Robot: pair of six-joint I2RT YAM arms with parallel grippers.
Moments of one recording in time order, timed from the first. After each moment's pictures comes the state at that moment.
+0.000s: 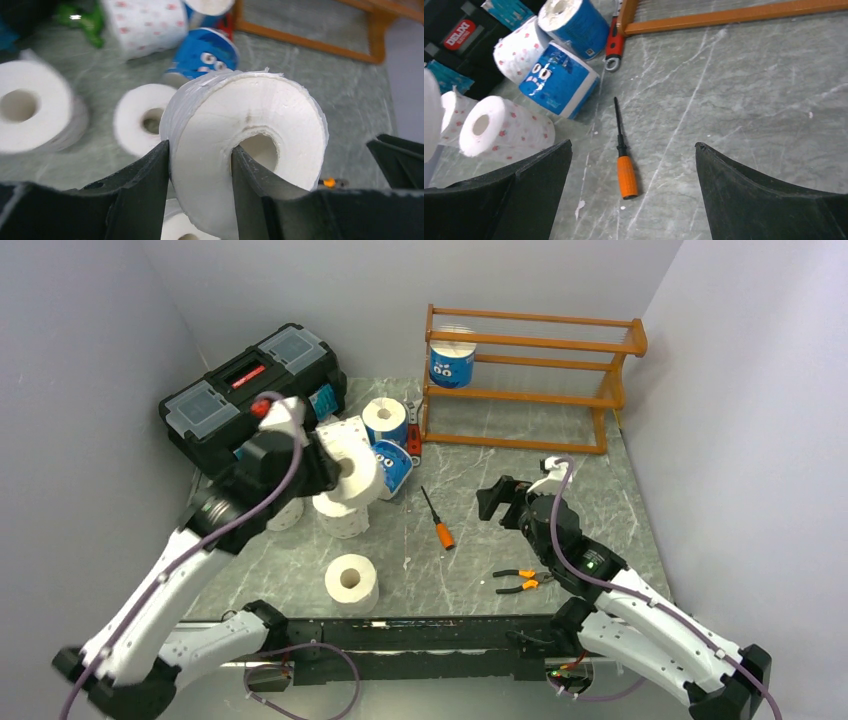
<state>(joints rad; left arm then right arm) -0.57 0.86 1.17 -0.81 -0.32 -0.60 0.74 0.69 0.58 -0.20 0.45 0.60</state>
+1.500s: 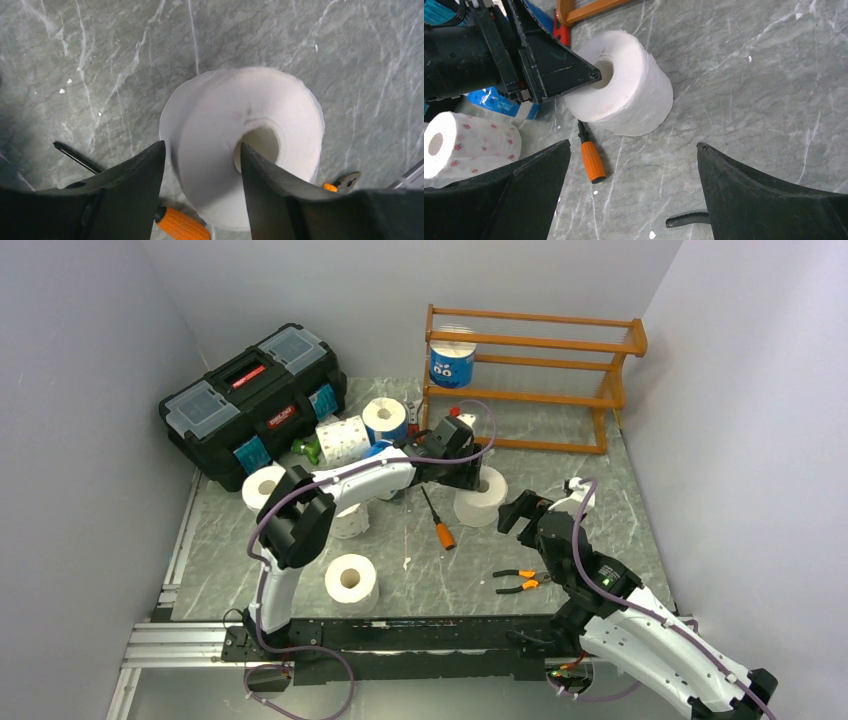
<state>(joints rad) -0.85 2.04 1.64 -0.38 0.00 -0.51 0.74 0.52 0.51 -0.48 0.59 0.79</state>
